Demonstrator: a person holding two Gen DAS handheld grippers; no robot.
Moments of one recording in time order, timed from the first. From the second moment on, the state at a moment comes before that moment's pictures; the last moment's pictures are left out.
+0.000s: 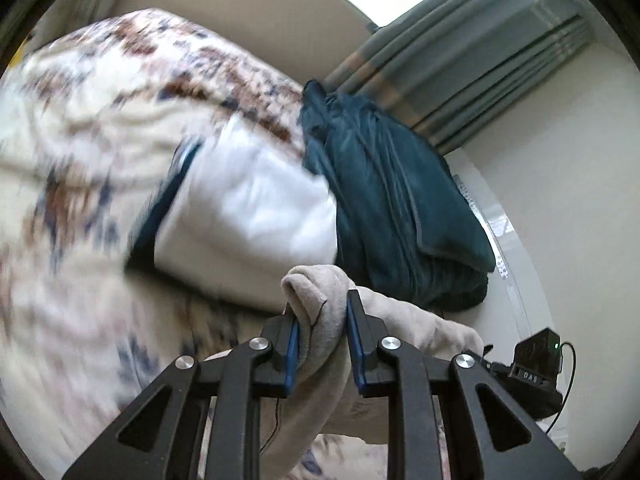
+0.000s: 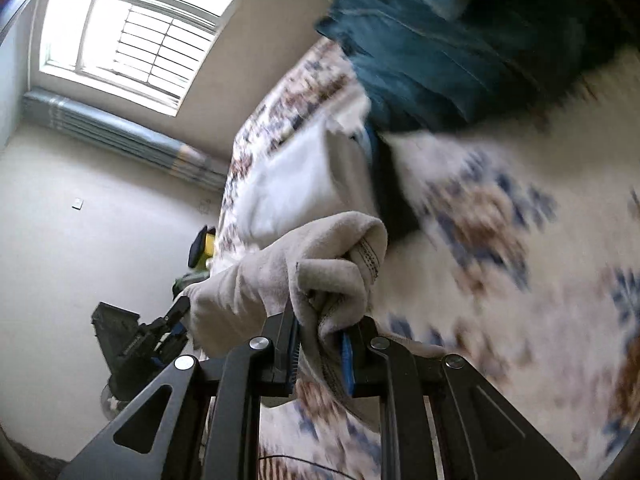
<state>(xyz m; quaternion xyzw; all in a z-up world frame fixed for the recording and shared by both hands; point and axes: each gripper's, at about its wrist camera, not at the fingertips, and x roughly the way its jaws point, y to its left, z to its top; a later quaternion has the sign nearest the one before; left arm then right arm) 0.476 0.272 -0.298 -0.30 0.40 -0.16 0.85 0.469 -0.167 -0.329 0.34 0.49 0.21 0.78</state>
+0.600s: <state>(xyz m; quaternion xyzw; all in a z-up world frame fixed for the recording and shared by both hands) 0.771 0.312 -0.399 -0.15 0.52 -0.12 0.83 0.750 -0.056 -0.396 0.25 0.53 0.08 0.81</state>
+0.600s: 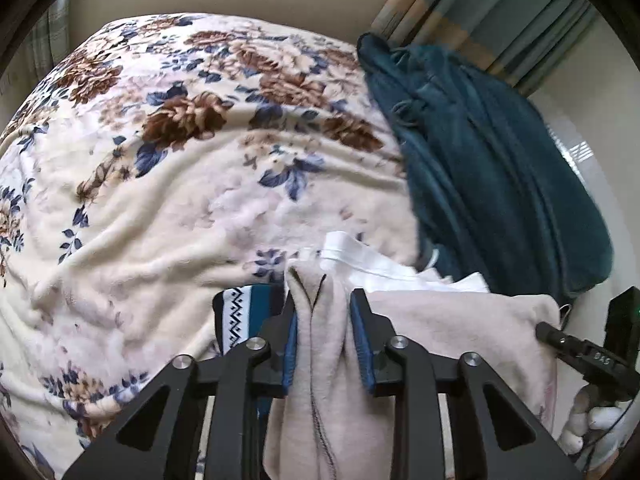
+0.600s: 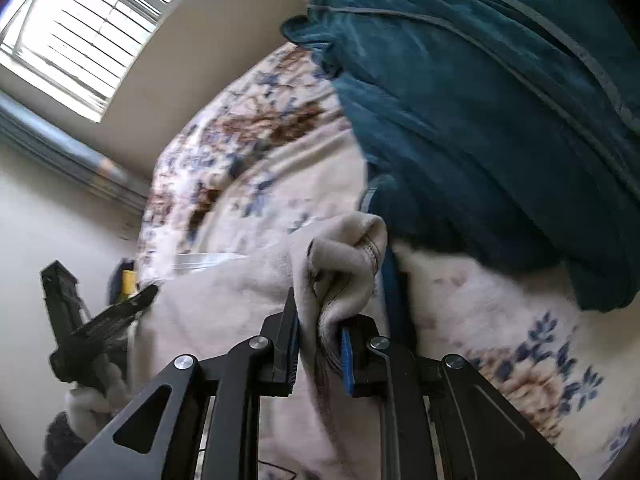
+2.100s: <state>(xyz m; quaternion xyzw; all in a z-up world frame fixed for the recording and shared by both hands) 0.354 0.231 -0.073 -0.02 0.40 0.02 0.92 0.326 -0.010 -0.018 -0.01 0.39 -0.04 0.92</state>
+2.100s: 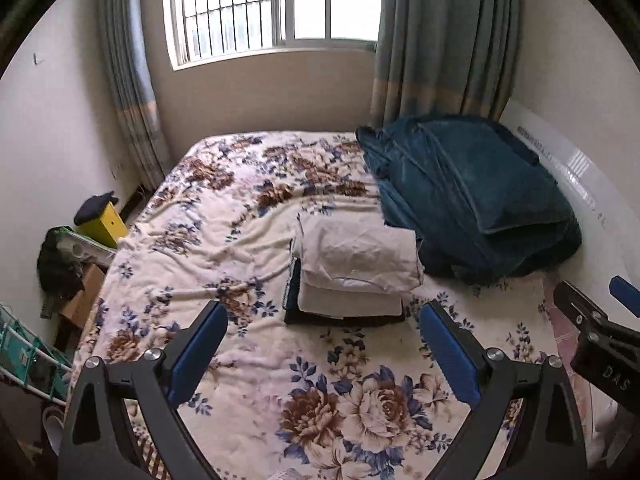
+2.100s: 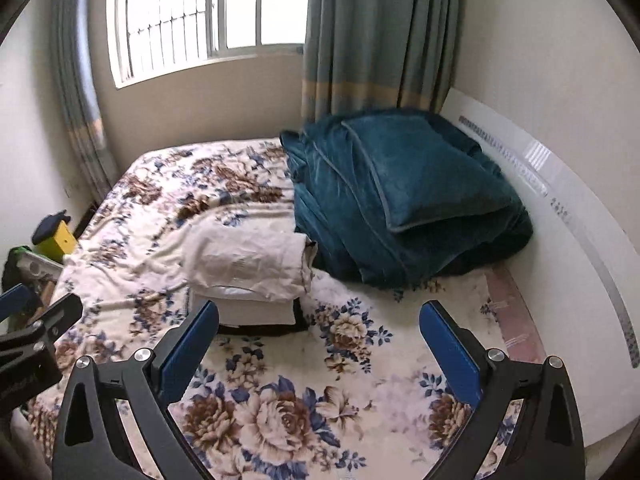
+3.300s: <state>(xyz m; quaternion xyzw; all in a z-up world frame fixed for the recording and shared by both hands) 0.240 0.223 0.004 -0.02 0.34 0.04 0.94 0.188 -0.023 0.106 0.00 0.34 0.01 0.94</state>
